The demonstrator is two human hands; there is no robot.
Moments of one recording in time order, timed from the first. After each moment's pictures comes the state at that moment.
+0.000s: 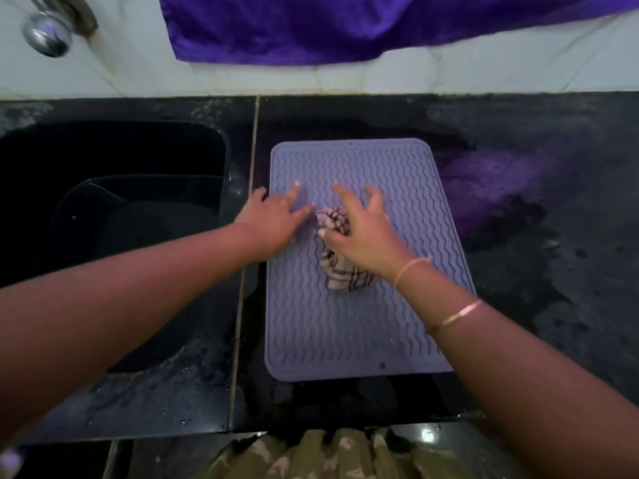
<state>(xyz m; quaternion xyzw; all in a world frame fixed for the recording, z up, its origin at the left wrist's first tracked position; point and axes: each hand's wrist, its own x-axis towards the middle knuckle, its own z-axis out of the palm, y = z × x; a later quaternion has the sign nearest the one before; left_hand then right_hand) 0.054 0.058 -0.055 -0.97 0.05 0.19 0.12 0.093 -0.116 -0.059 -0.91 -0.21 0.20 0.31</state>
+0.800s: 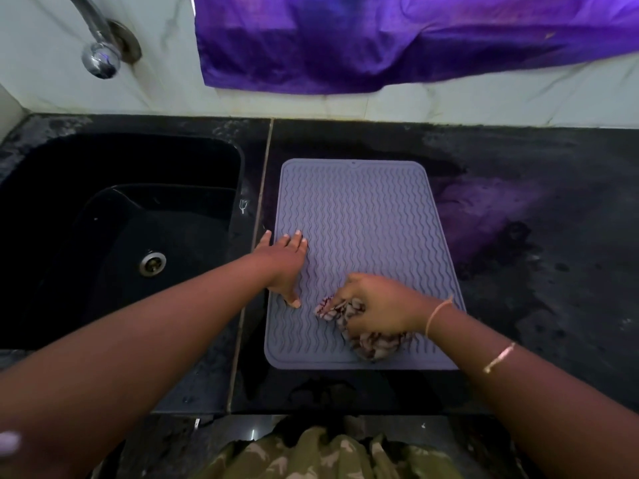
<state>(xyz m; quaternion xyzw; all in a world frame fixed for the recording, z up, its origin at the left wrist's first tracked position) 0.014 0.024 -0.055 -0.93 -0.01 0.35 0.05 0.046 -0.174 -0.051 -0.82 -0.45 0.33 0.16</state>
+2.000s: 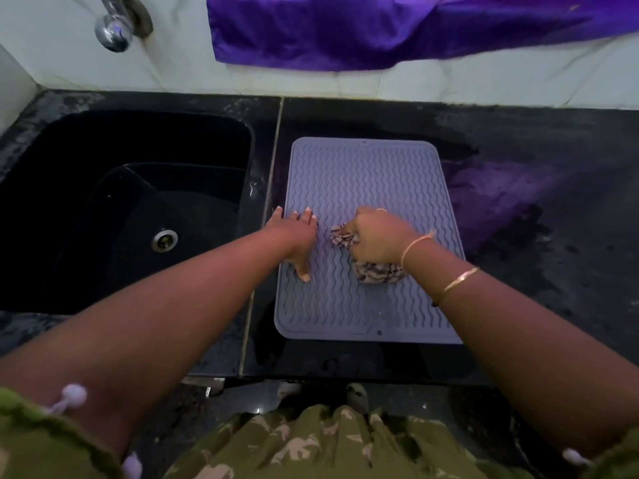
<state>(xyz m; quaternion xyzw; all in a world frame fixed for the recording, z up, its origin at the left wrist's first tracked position) 0.016 0.014 -0.047 -0.93 -0.04 0.34 0.08 0.080 -0.133 -0.041 -0.89 -0.40 0.21 0.00</state>
